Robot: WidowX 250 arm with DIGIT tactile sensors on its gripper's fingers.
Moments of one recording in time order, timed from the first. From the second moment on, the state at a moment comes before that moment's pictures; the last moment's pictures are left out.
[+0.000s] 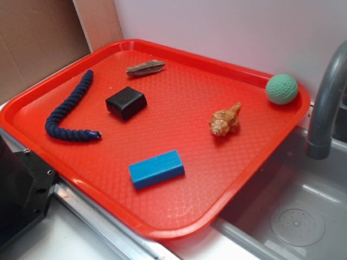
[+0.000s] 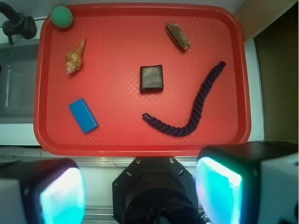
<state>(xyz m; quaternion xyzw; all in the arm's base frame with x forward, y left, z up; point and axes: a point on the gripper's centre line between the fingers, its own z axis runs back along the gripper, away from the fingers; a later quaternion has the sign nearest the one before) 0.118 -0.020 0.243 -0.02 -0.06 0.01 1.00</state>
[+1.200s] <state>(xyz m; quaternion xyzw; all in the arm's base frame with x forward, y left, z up) 0.228 0.053 0.173 -0.03 -0.01 -0.21 0.98</state>
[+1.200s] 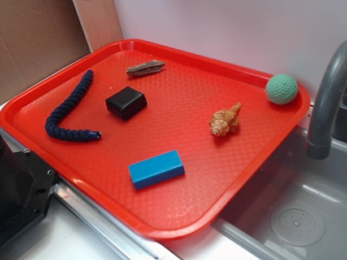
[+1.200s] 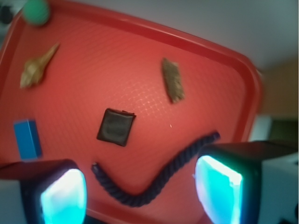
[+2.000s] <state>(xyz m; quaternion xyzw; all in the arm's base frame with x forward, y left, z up) 0.229 0.069 0.156 -0.03 0.03 -0.29 0.96</state>
